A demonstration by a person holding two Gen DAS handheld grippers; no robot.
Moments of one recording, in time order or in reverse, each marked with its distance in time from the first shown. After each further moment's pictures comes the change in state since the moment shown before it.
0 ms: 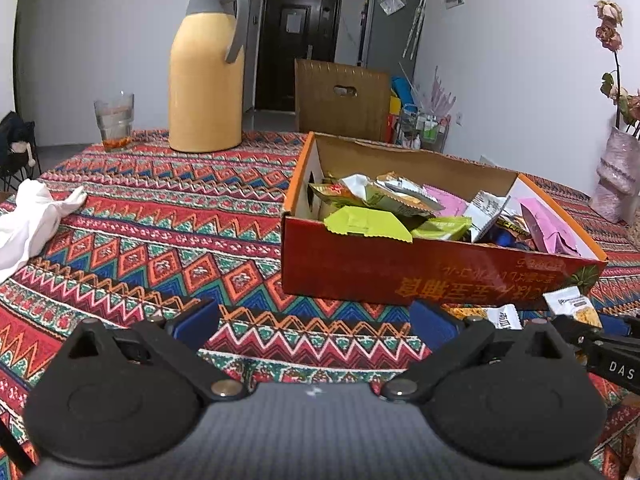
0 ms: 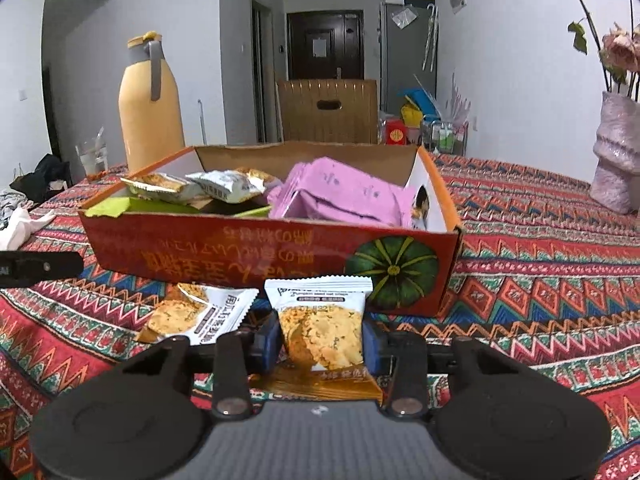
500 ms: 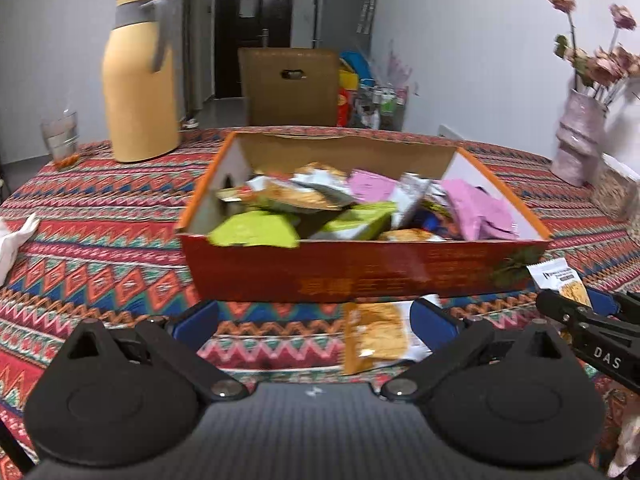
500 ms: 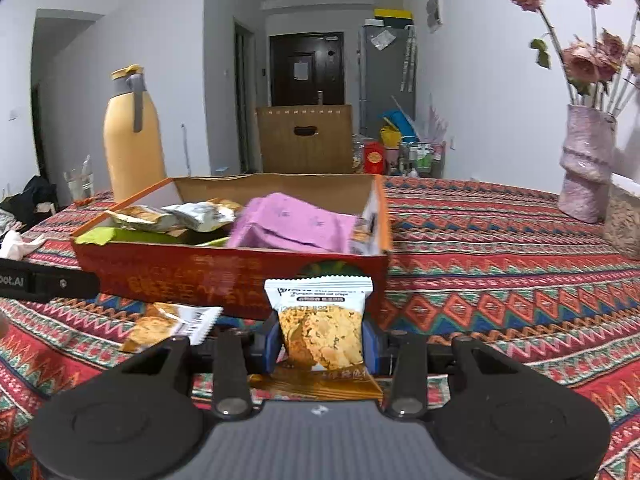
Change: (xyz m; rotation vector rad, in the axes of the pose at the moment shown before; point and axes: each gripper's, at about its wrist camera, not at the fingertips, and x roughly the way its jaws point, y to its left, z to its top) left arm -0.007 -0.068 0.012 0.116 0.059 -0.076; right arm -0.034 -0.033 0.000 0.033 -0.071 -0.052
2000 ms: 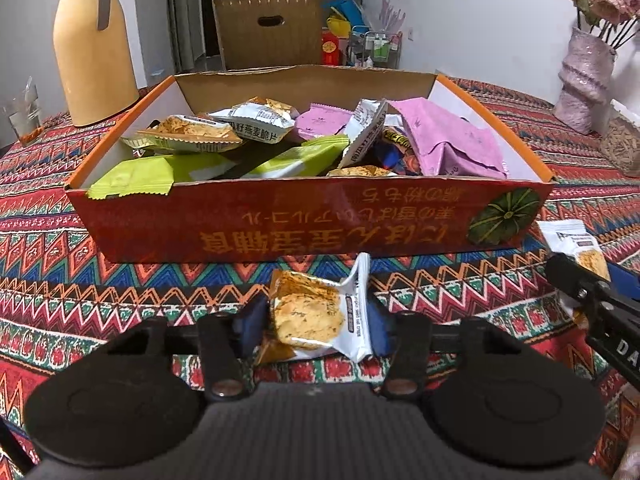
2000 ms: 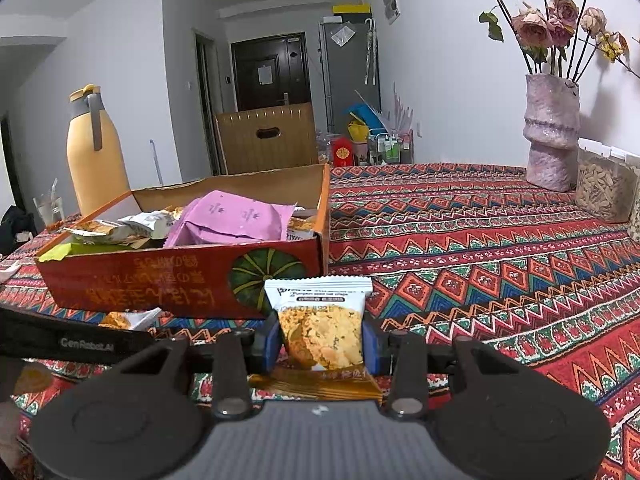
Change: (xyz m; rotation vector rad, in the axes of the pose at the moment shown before) left arm 0.052 -0.053 -0.010 0.035 0.156 0.013; right arm 0.007 -0.030 -0.012 0.098 -0.005 -0.050
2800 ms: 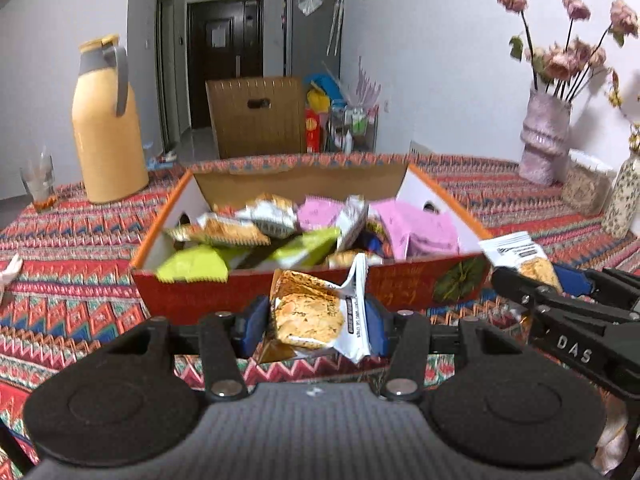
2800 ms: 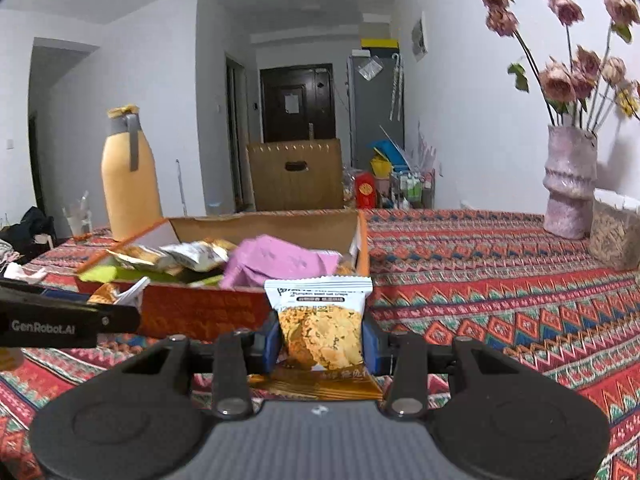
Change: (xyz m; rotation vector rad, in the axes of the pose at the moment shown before) left arm -0.078 0.018 0.002 0.040 -0.250 -0.046; right arm -0.031 0.027 0.017 -0.075 -0.106 0.055
